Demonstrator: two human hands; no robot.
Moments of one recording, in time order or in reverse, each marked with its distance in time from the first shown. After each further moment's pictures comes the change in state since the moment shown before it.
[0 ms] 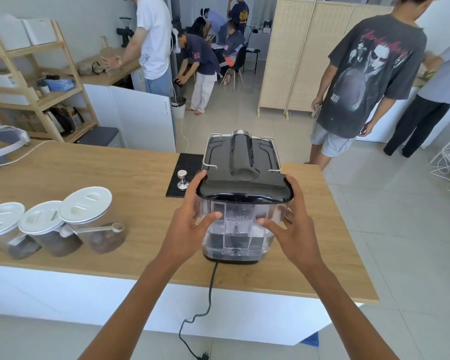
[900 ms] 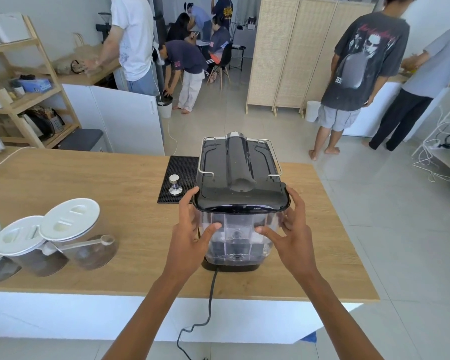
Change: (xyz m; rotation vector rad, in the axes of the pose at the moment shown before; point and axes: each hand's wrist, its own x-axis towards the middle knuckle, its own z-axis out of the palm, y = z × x) left_hand 0.005 -0.030 0.014 -0.145 0.039 -0.007; right_hand 0.006 0.028 0.017 0.017 0.101 0.047
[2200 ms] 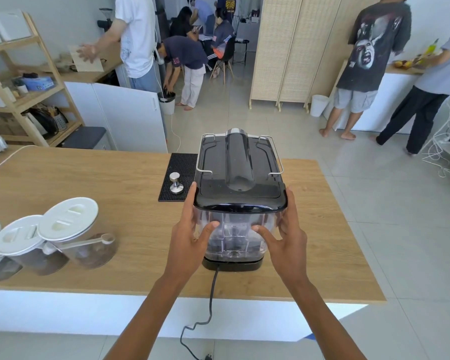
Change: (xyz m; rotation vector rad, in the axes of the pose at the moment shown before) left_hand 0.005 -0.022 0.008 0.109 0.045 0.022; right_hand -0.006 0.013 0.022 -0.069 0.102 0.000
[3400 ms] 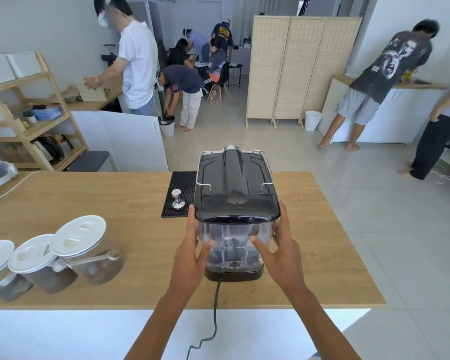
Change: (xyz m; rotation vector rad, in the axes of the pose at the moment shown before) left_hand -0.020 -0.008 0.000 0.180 -0.043 -0.026; right_hand -0.014 0.002 -0.002 -0.094 -0.006 0.068
